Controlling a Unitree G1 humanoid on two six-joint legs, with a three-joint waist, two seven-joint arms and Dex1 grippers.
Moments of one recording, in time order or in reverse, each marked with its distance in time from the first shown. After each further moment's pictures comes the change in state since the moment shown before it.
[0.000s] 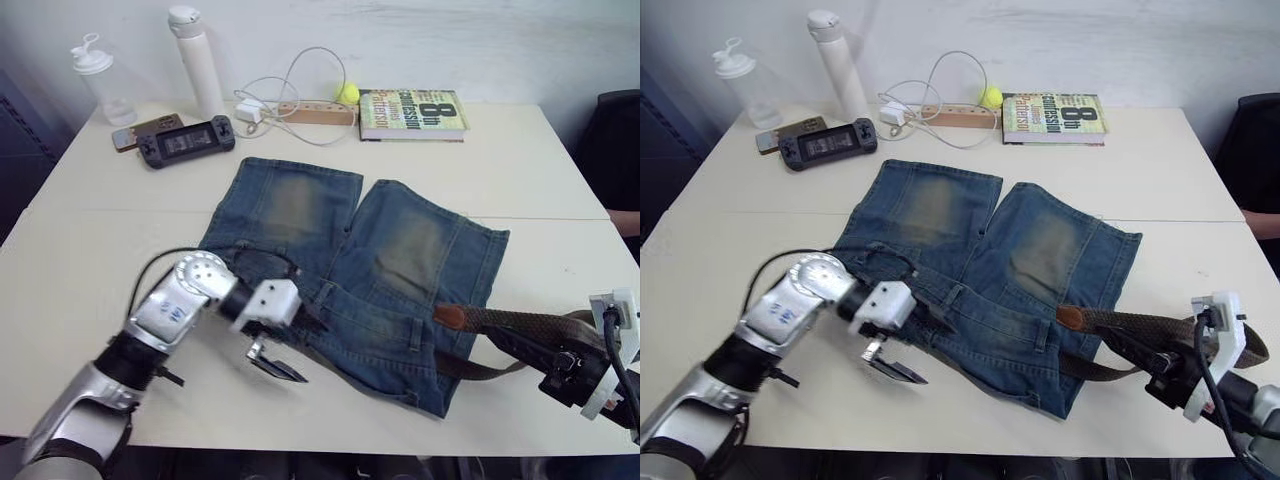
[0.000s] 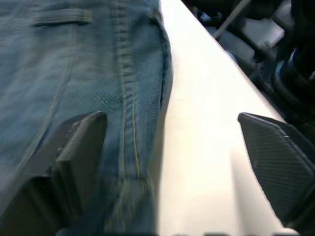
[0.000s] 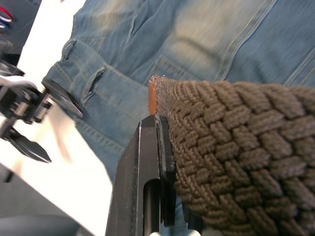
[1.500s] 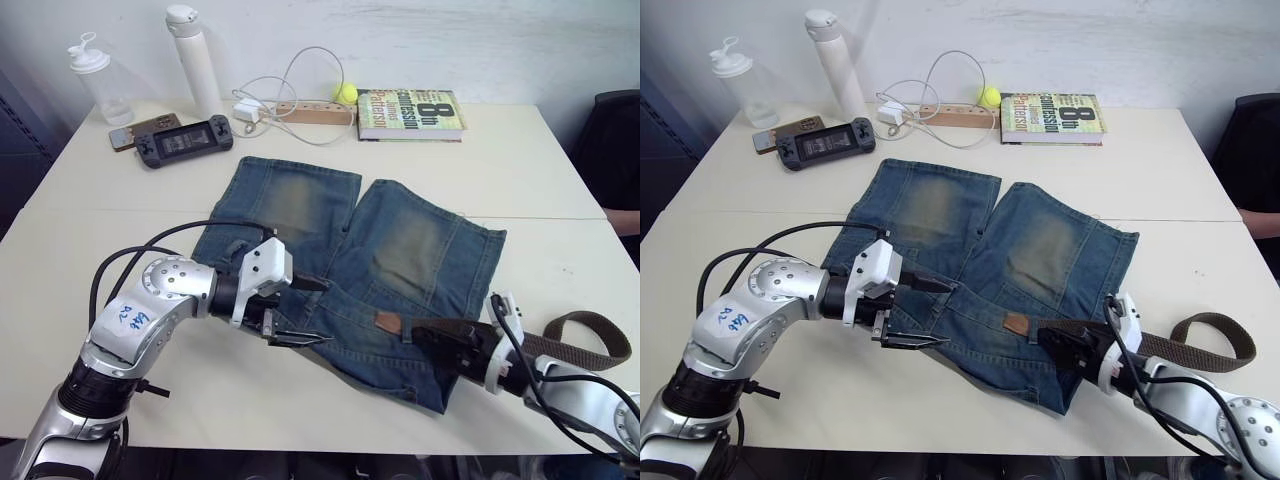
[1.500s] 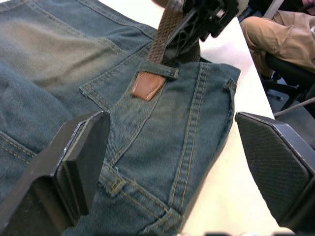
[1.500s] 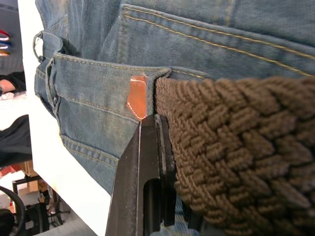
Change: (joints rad) left arm 0.114 -0.055 0.169 -0.281 -0.102 0.332 0.387; right arm -0.428 0.163 0.576 0.255 0.076 -0.054 -0.355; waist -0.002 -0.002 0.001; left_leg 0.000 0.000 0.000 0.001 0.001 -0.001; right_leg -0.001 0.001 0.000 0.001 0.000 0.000
